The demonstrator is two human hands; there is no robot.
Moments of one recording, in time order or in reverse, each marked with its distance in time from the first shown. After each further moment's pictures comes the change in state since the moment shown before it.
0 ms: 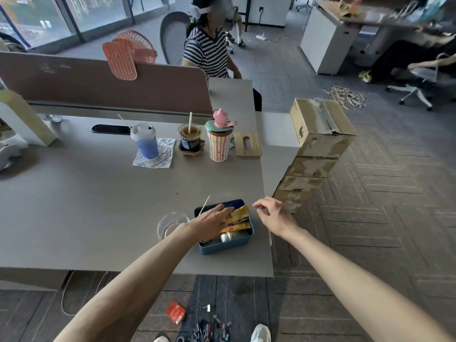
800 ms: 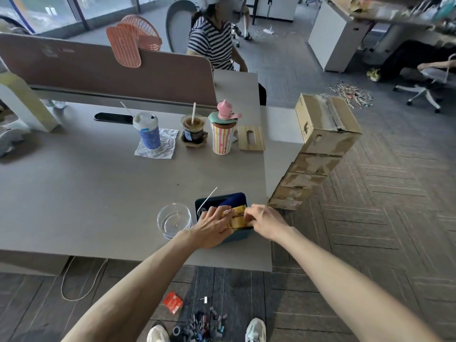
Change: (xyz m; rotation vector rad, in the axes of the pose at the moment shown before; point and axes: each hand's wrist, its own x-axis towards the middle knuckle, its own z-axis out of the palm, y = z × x) left_hand -0.012 -0.010 0.046 0.259 0.052 0.012; right_hand -0.007 -0.021 0.022 -0.316 -0.262 -0.089
